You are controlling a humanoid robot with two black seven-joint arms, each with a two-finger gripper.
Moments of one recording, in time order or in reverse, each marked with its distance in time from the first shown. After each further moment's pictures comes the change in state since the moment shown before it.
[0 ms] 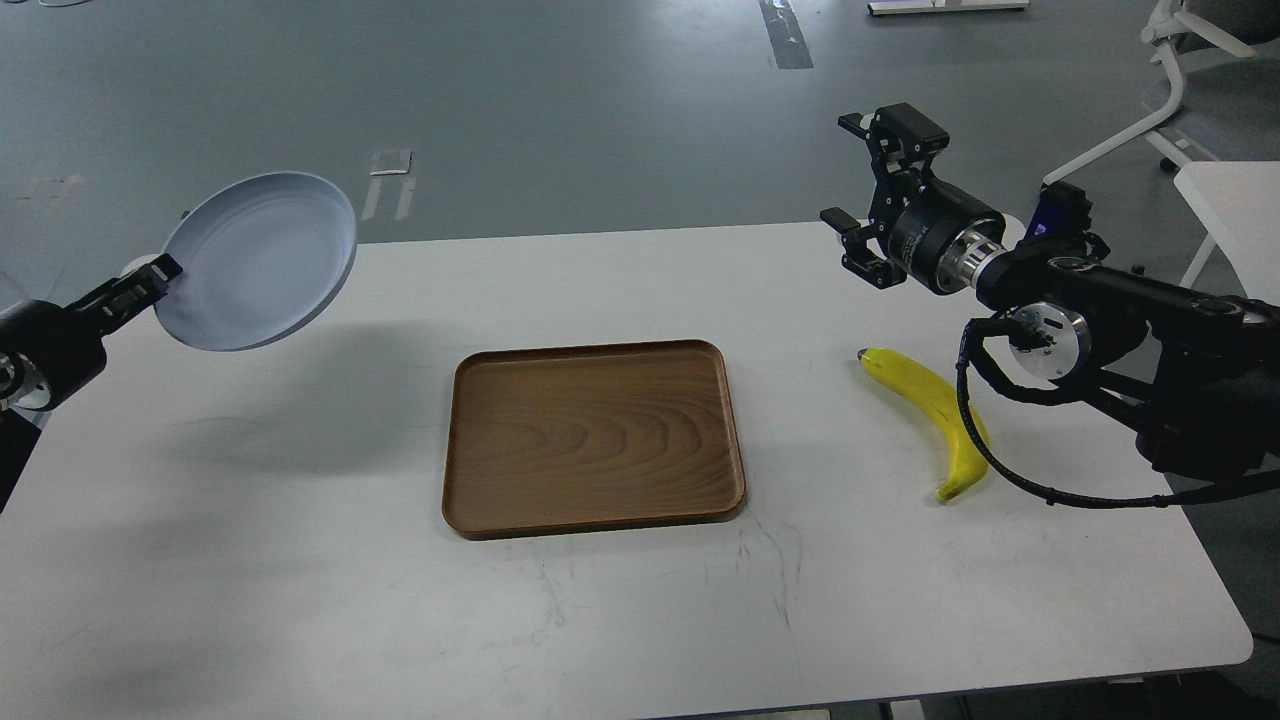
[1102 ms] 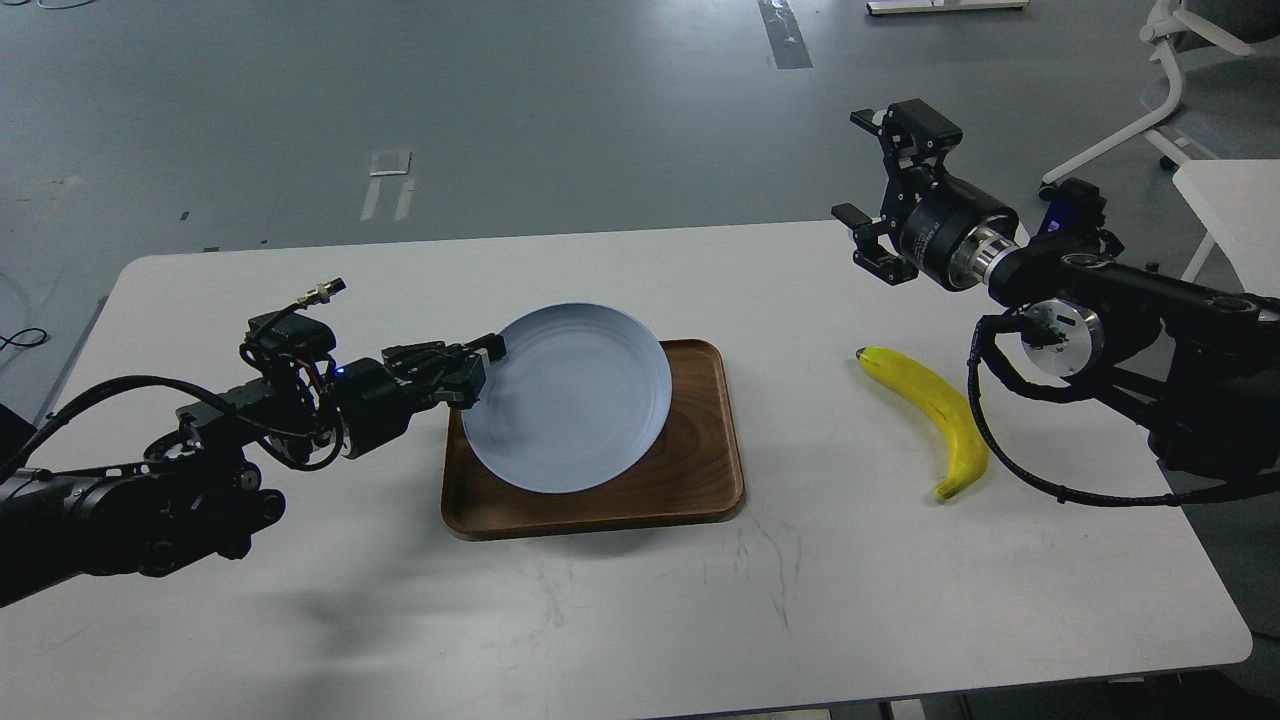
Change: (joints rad) left arm 0.005 -0.407 0.046 -0.001 0.459 0.111 0.000; right arm 0.002 -0.019 0.003 0.001 0.000 0.003 0.000
